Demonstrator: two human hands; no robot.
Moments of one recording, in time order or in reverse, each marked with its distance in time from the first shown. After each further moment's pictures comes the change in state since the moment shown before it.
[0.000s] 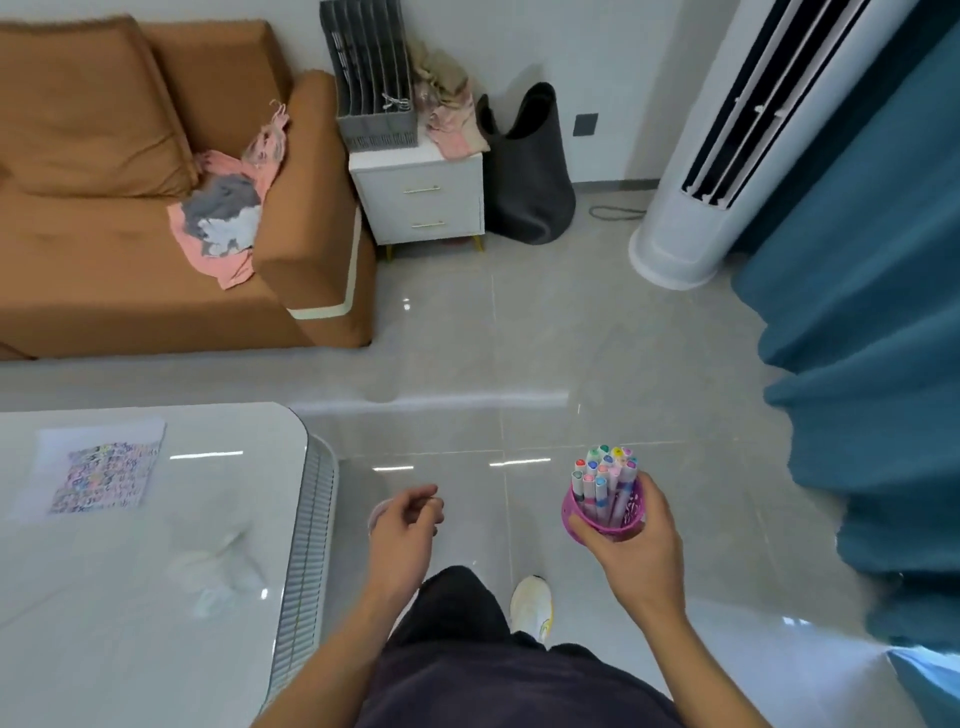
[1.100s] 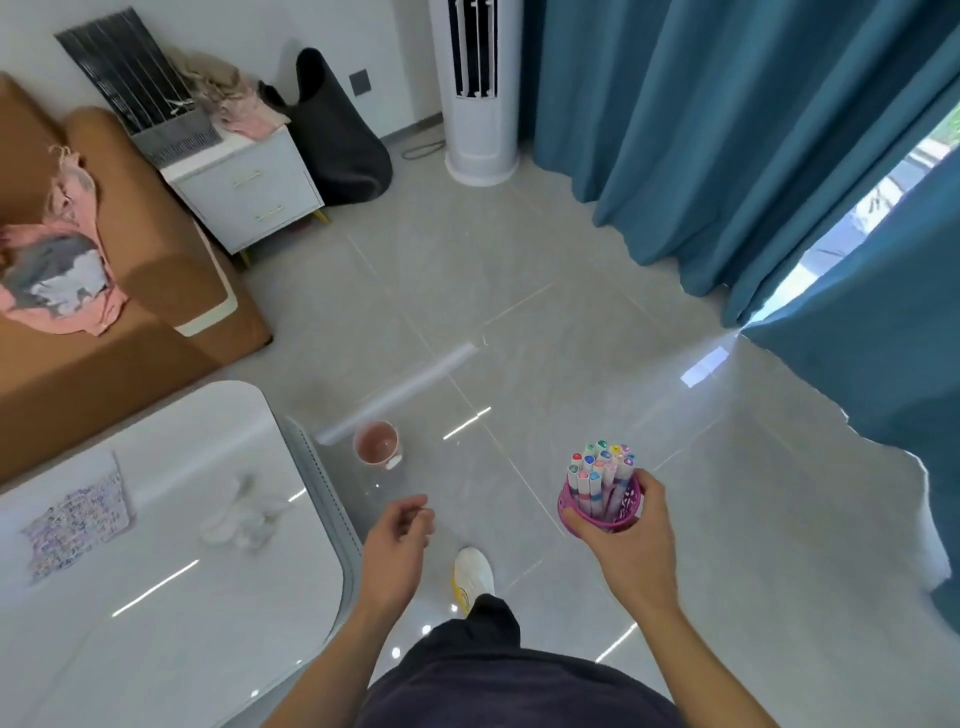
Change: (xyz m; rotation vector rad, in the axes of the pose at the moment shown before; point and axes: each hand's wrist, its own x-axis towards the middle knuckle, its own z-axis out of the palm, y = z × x) left_hand -0.227 -0.213 -0.209 0.253 -0.439 0.144; right_hand -0.485 0.094 0.068 0.232 0.501 0.256
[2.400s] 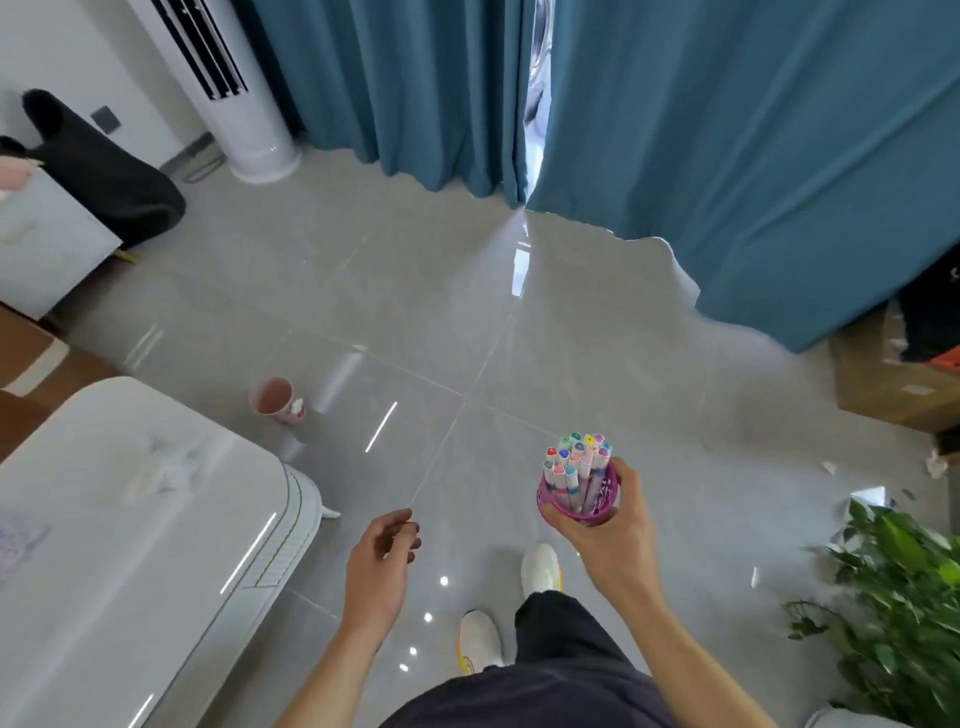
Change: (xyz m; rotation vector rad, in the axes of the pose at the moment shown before) left_hand -0.343 -0.224 -0.113 0.215 -0.401 0.132; right_hand -0.505 0.161 -0.106 0.060 0.422 0.135
